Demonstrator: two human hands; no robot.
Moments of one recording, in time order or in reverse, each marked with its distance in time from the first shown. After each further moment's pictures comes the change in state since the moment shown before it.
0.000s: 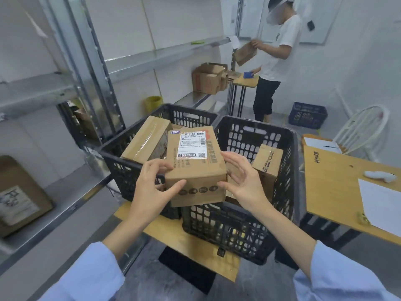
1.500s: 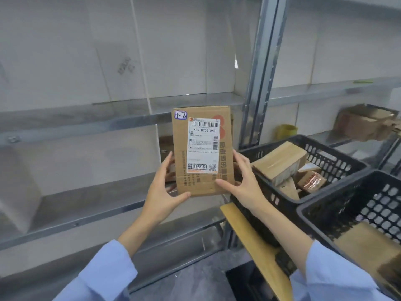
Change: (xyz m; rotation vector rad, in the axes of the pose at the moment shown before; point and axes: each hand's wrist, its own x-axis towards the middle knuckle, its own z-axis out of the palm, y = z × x) left_hand -0.154 0.004 -0.211 0.098 0.514 -0.250; right_hand 0.007 -0.111 0.244 0.091 -0.596 -0.253
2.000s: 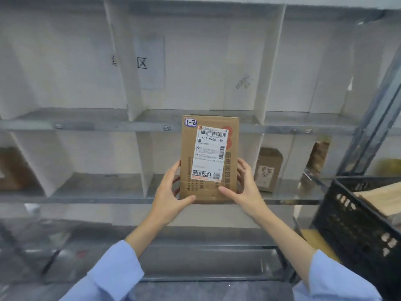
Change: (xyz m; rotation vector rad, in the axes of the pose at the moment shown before) left_hand -0.138 -0.005 -0.229 0.101 0.349 -0.081; right_hand -0.027 -0.115 0.232 0.230 -0.361 -0.097
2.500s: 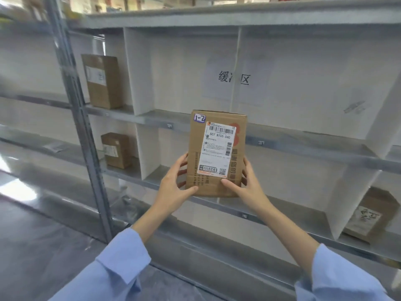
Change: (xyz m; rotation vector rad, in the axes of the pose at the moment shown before) left_hand -0.056 -0.002 -0.219 0.152 0.329 -0.013; right_hand 0.055 -0.084 0.221 0.104 -0.331 -0.108
